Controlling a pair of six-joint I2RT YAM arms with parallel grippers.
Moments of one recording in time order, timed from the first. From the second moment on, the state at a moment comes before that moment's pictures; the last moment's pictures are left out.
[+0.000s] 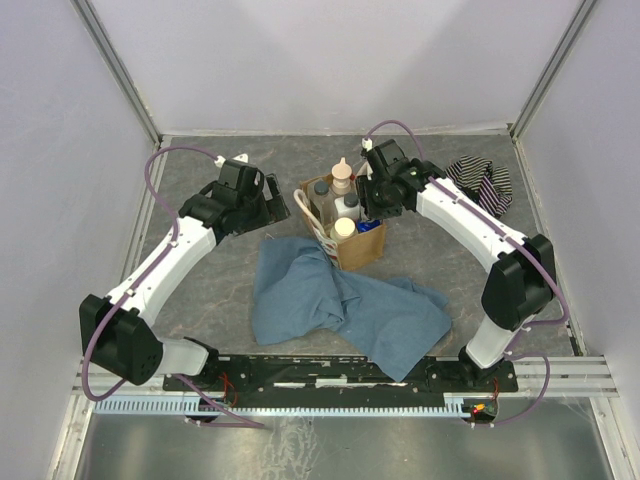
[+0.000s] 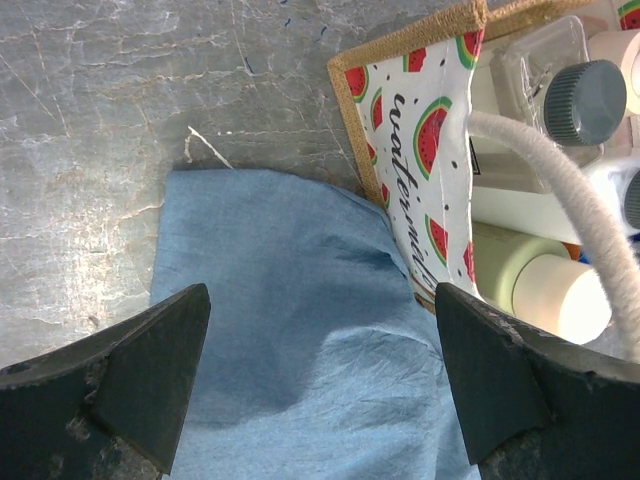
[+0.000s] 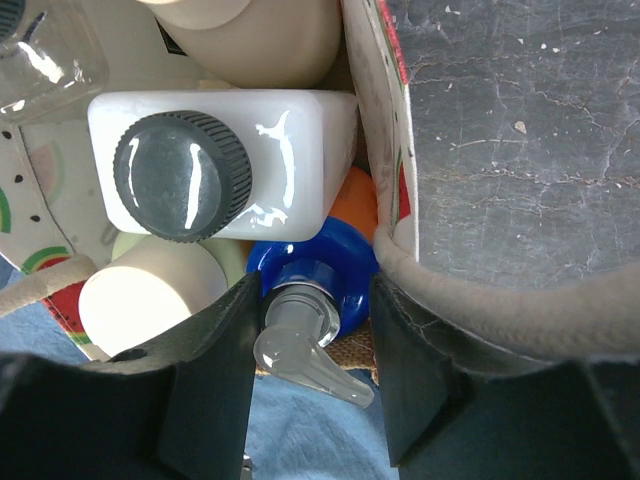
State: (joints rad) left arm -0.41 1.34 1.19 -0.66 -0.09 -0.63; right arm 0.55 1.71 1.53 -0.81 0.04 0.33
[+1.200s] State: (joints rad) left arm -0.41 1.30 1.18 -0.42 0.02 -0.74; right arm 0.55 1.72 1.62 -0.89 0.06 0.31
